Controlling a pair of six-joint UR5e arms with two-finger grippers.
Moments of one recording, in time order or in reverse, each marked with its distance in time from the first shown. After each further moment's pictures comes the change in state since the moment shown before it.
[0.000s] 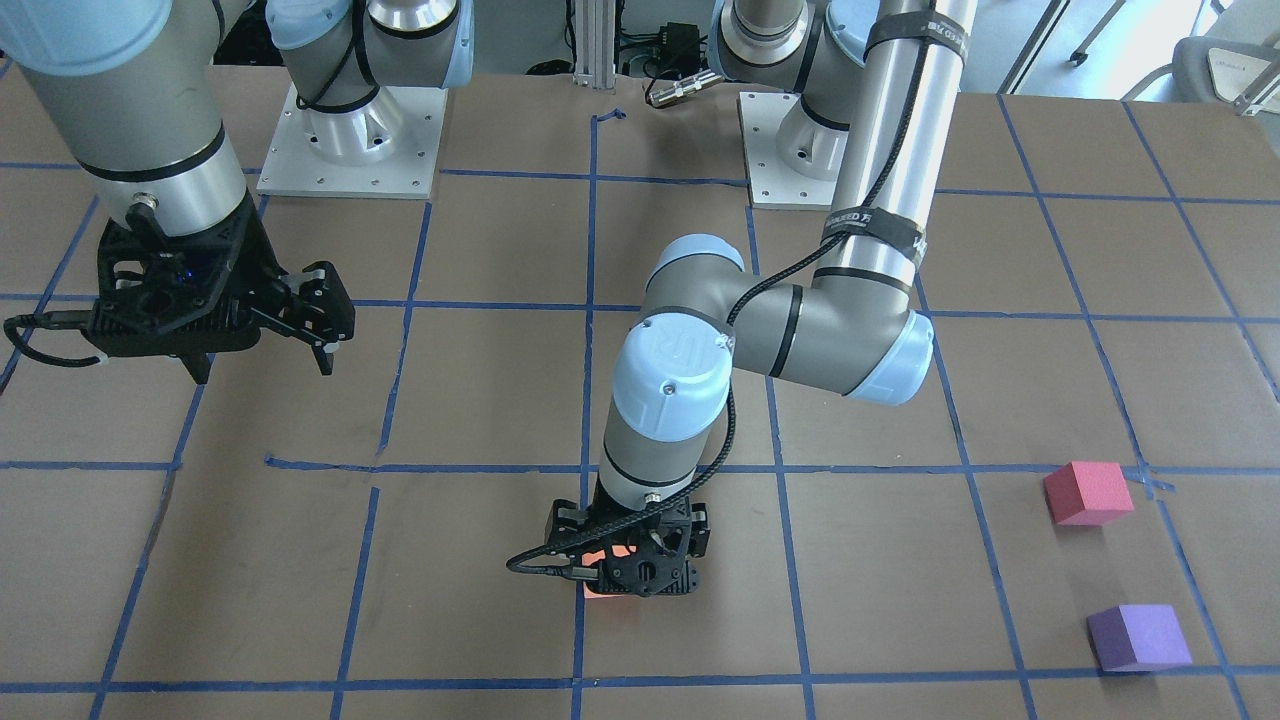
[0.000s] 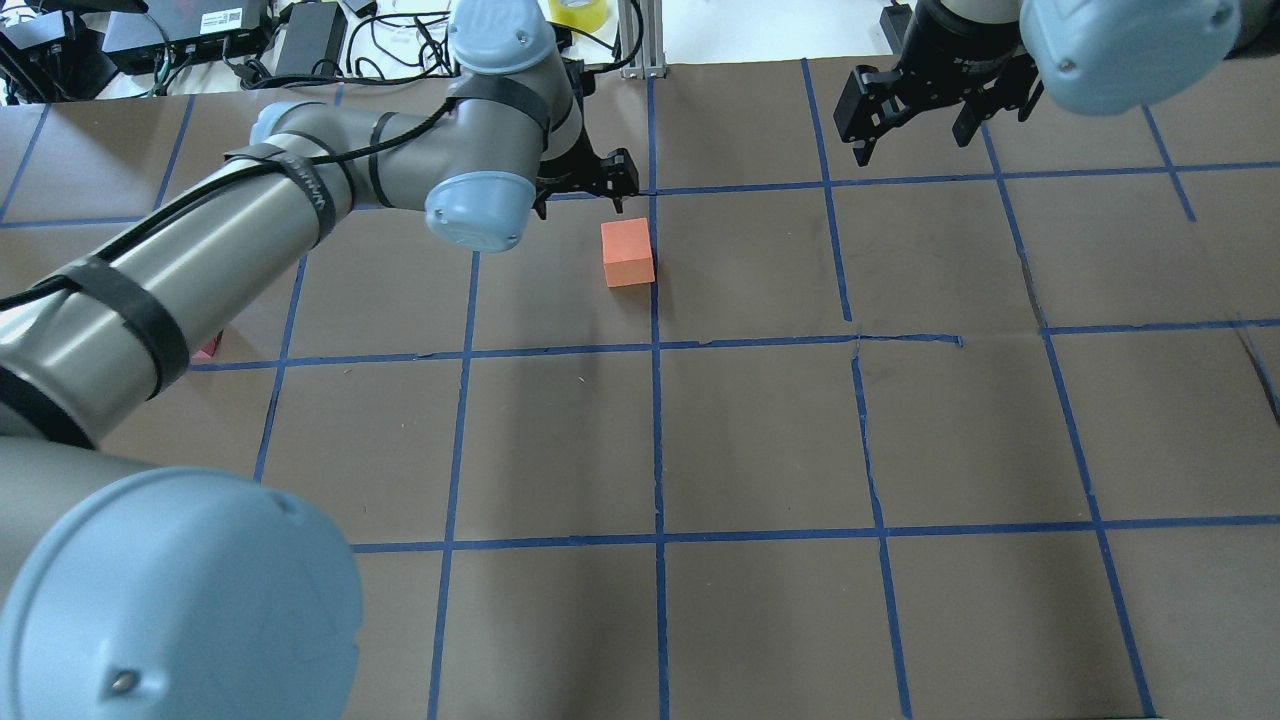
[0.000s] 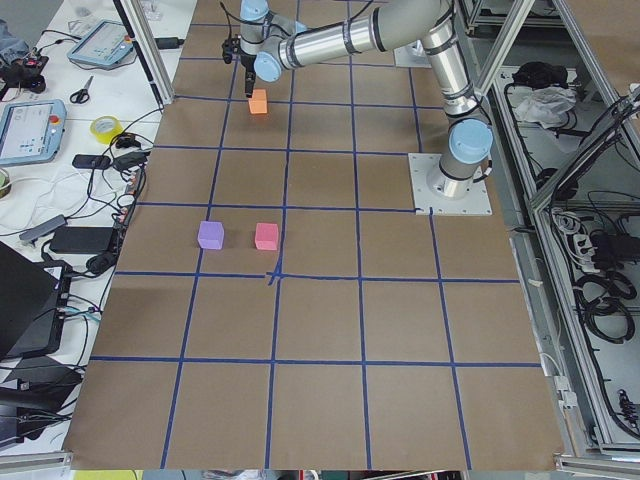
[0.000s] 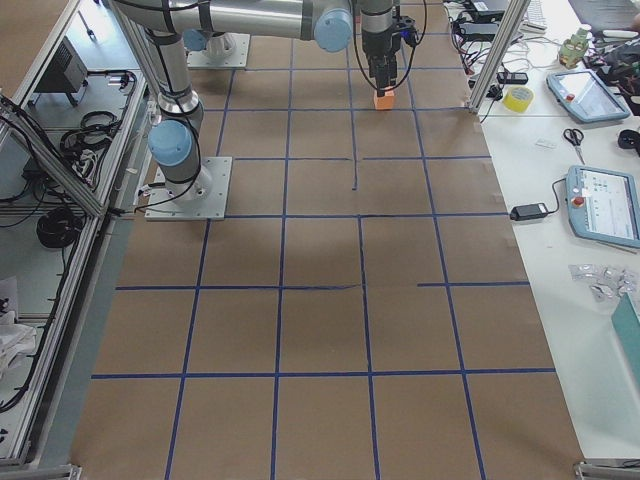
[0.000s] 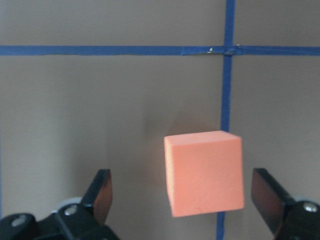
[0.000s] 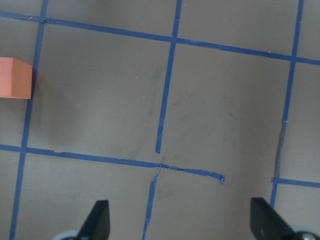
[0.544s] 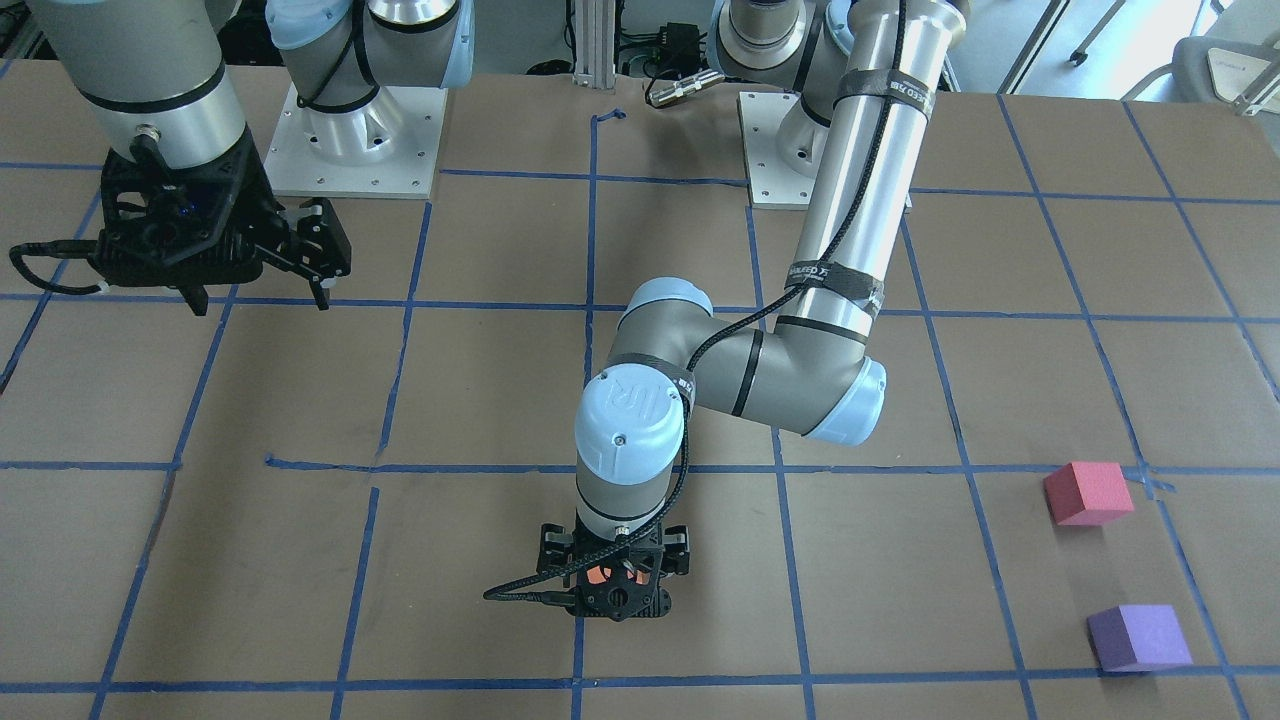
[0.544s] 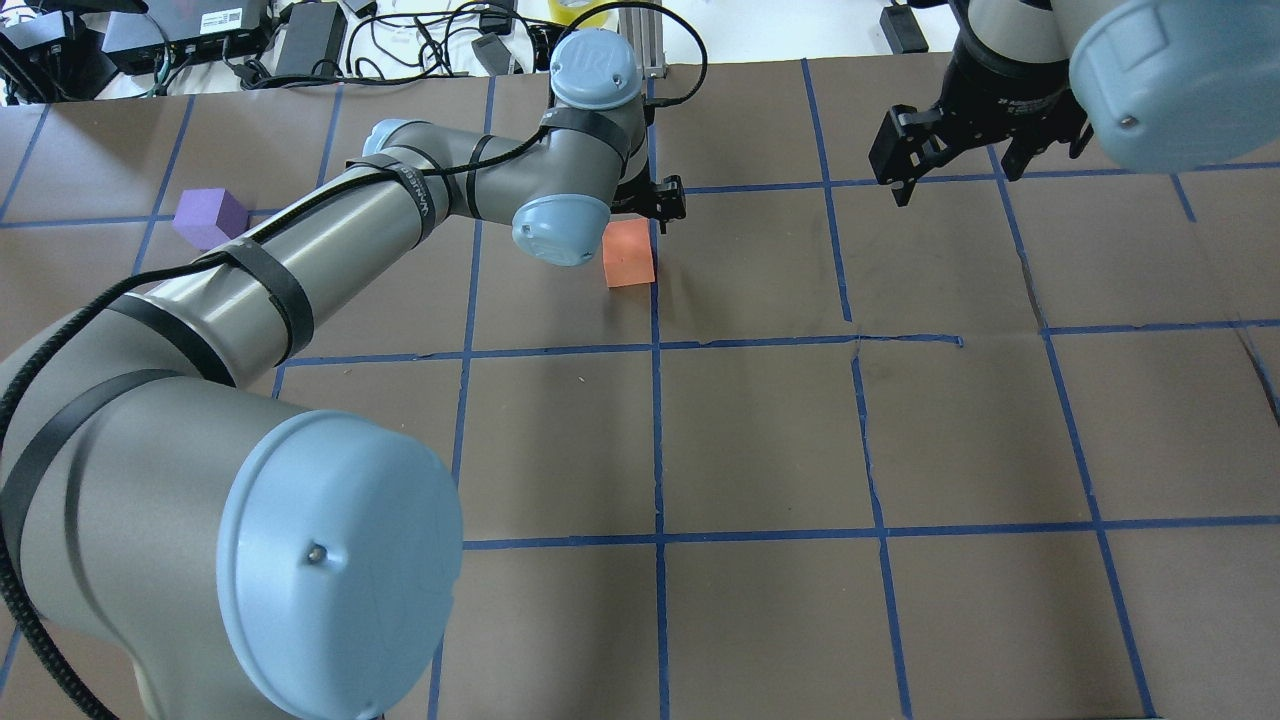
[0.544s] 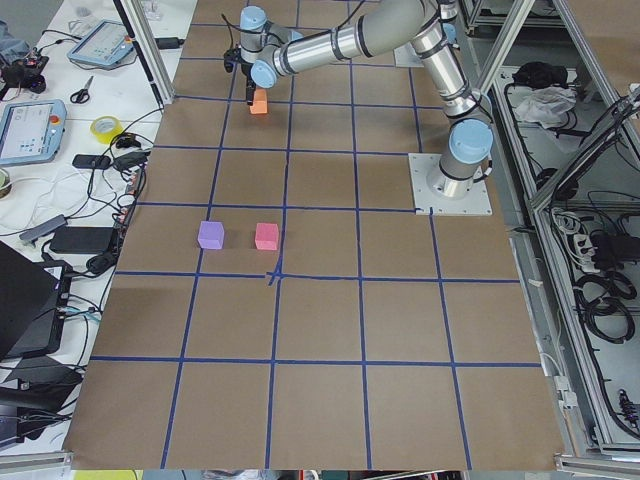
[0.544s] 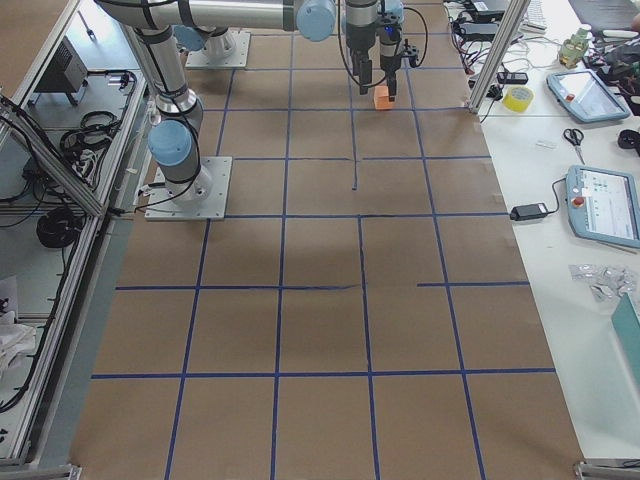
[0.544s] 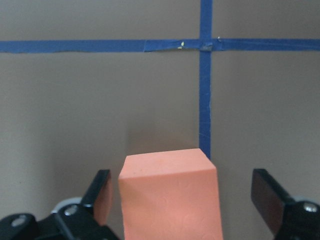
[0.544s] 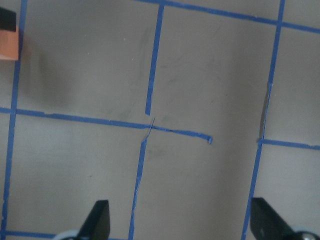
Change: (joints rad) left arm -0.017 -0.069 0.023 0.004 0.061 0.010; right arm 0.000 -0.084 0.014 0.178 0.014 0.000
